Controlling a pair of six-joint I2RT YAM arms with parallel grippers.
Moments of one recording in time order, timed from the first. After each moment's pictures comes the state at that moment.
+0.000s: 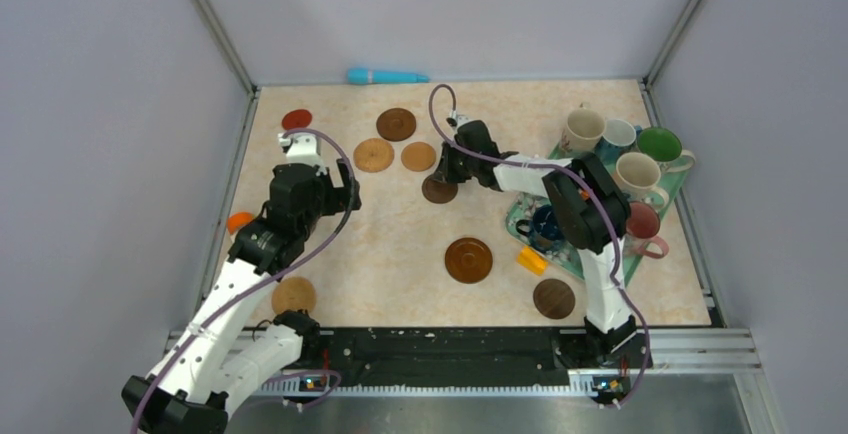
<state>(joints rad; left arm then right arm) -0.40 0.82 0.85 -0.49 -0.26 -0.33 0.58 2.12 1.34 0.12 -0.23 0.48</state>
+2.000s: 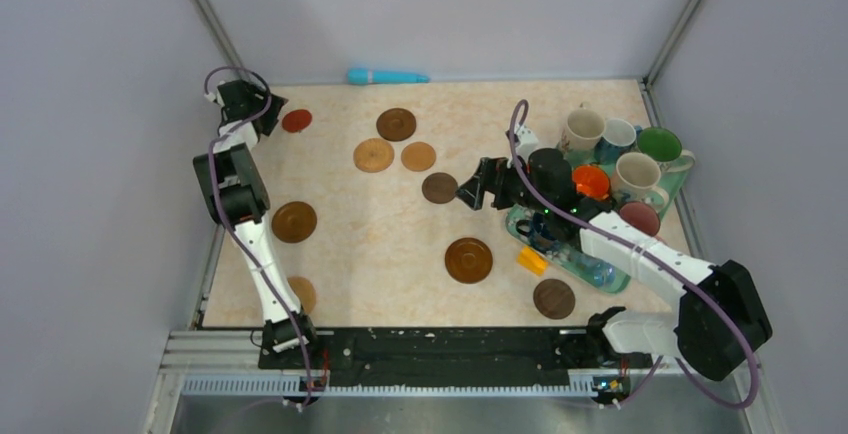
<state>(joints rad) 0.34 2.38 1.85 -0.02 0.21 -0.84 0.58 1.22 0.76 0.09 -0.23 0.50</state>
